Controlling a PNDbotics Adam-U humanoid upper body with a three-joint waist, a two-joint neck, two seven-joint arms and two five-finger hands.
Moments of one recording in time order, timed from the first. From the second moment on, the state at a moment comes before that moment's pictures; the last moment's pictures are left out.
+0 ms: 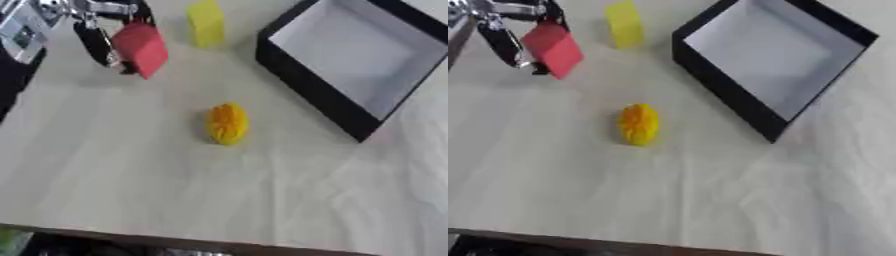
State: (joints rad) left arm -1.20 0.58 -0.44 -1.18 -0.59 -0.34 -0.77; right arm -0.06 -0.42 -0.25 -1.98 -0.04 -0.02 -0.12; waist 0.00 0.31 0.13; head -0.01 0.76
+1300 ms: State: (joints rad) left arm -1.30 0.05 -0.32 -0.93 -1.12 -0.50 -0.39; right arm -0.22 -0.57 -0.28 -1.98 -0.21 -0.14 -0.29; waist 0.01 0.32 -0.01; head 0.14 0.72
